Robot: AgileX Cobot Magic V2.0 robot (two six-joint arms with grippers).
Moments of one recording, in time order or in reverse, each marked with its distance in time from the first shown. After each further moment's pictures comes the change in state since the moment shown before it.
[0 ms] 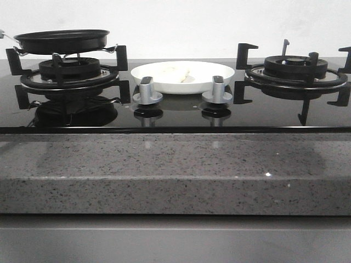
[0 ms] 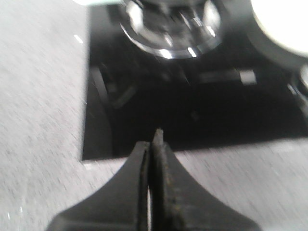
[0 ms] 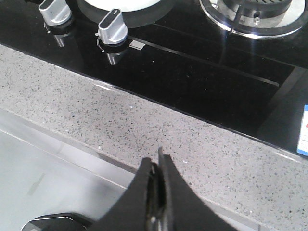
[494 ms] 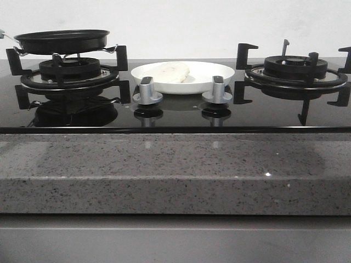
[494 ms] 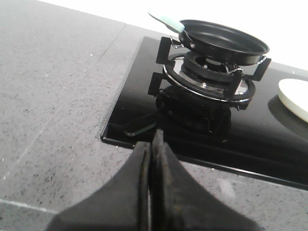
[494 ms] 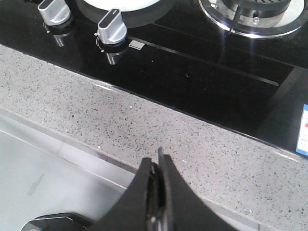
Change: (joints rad) left arm 0.251 -0.577 0.612 -0.229 -0.429 -0.002; right arm 0.000 0.000 0.000 0.000 0.000 0.000
